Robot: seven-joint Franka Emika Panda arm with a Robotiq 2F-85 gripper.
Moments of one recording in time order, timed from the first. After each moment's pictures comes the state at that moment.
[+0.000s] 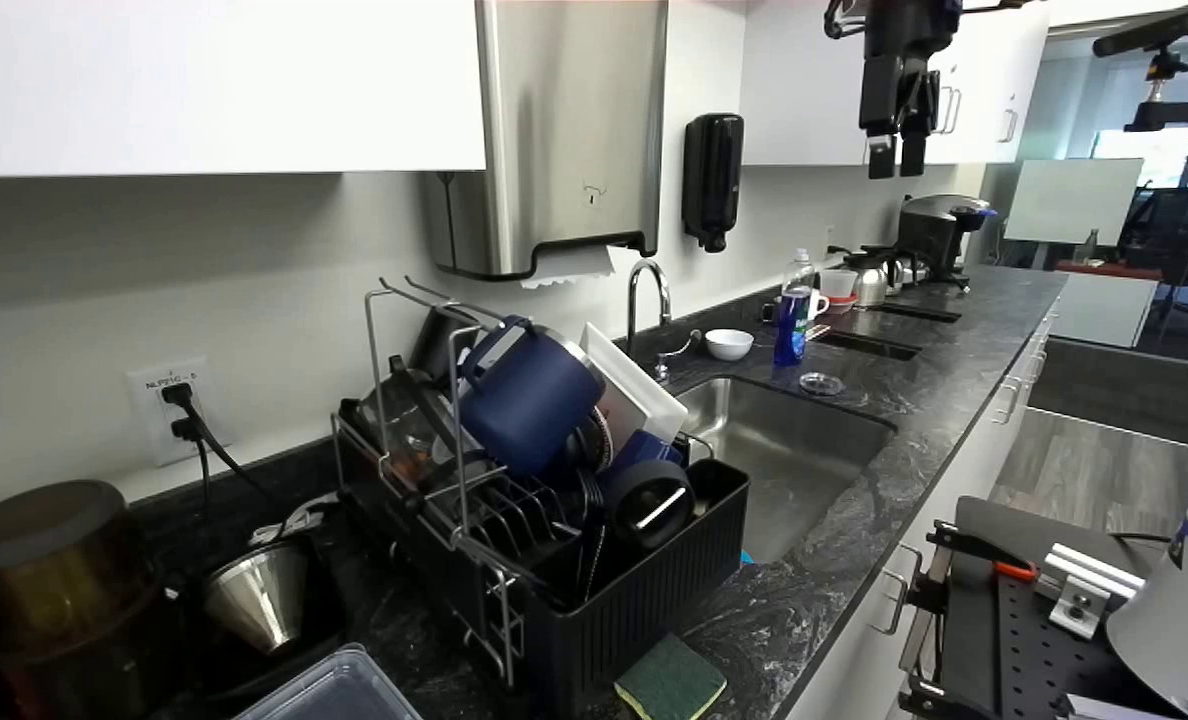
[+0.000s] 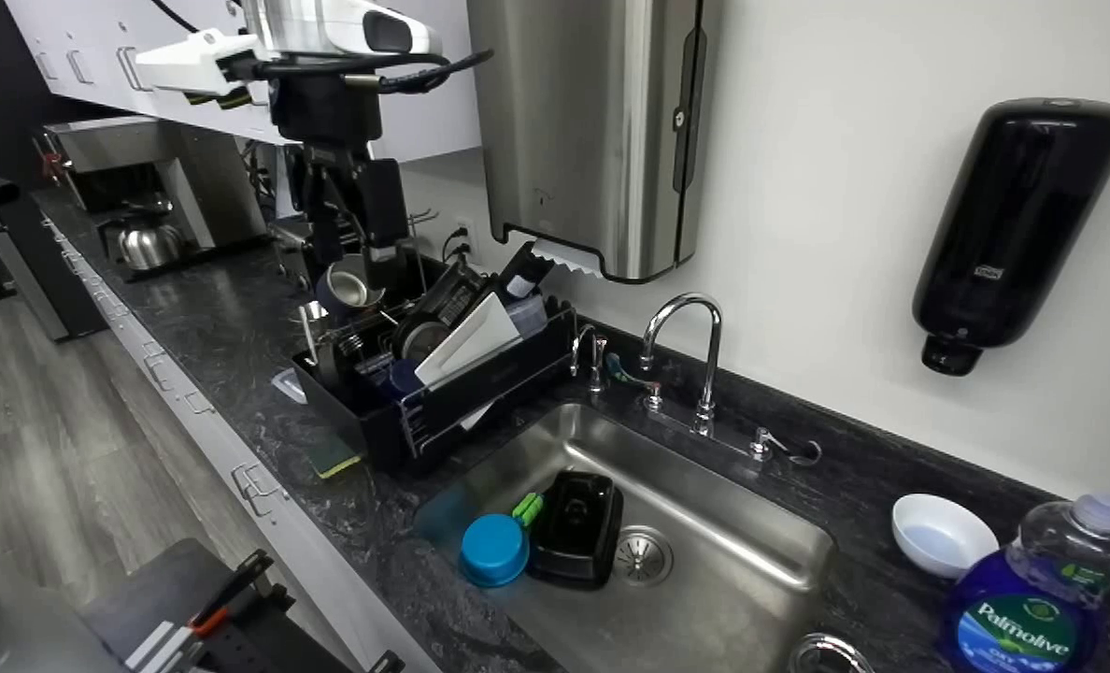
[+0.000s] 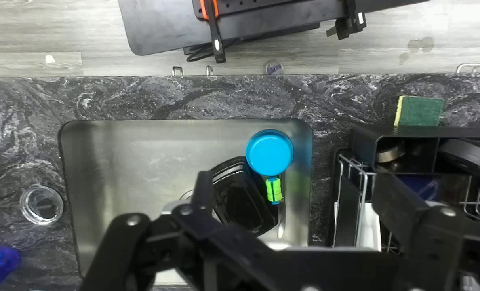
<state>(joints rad) -0.09 -0.64 -0.10 -2.33 -0.07 1.60 -0.01</state>
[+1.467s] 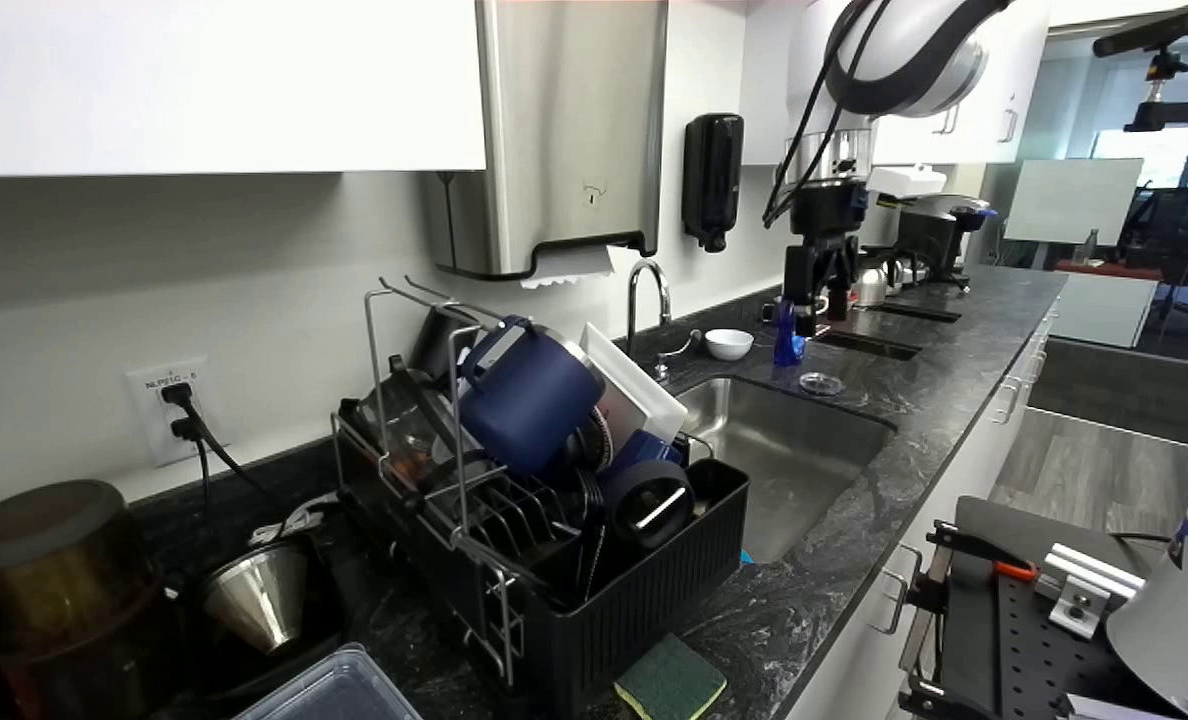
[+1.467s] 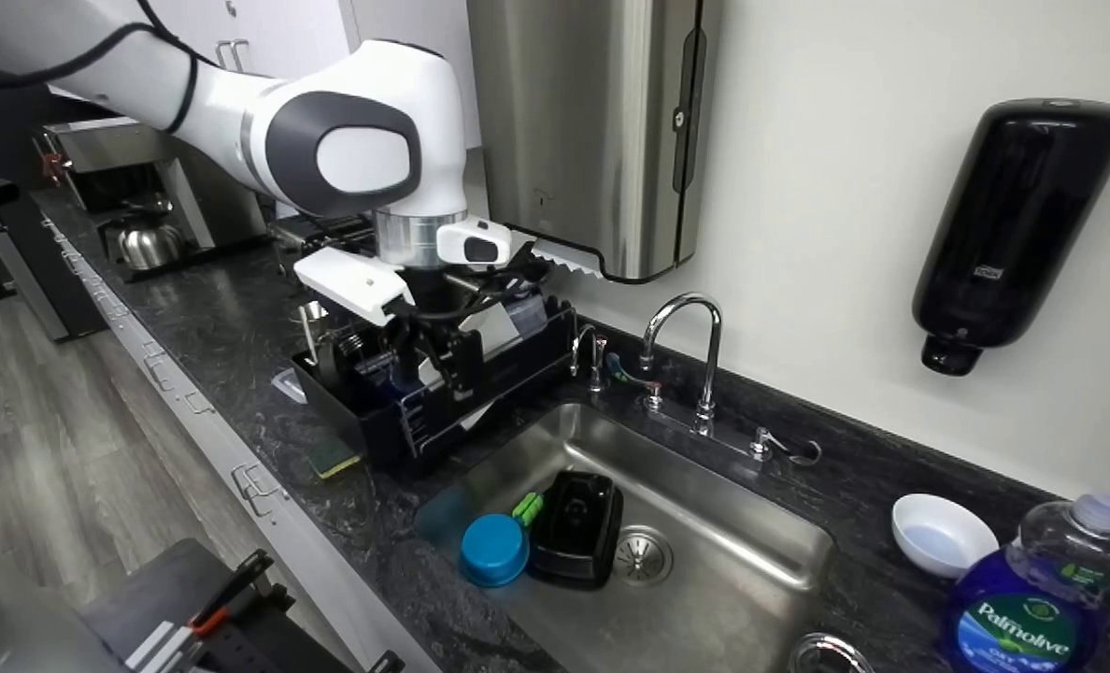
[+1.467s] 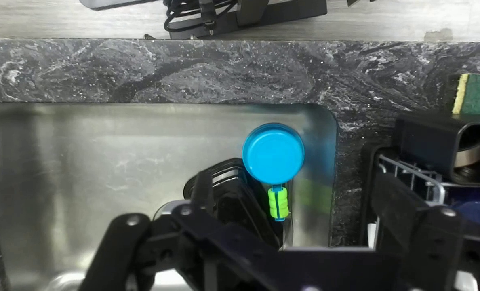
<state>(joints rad) -0.09 -0.36 -0.13 -2.56 -0.05 2.09 -0.05</state>
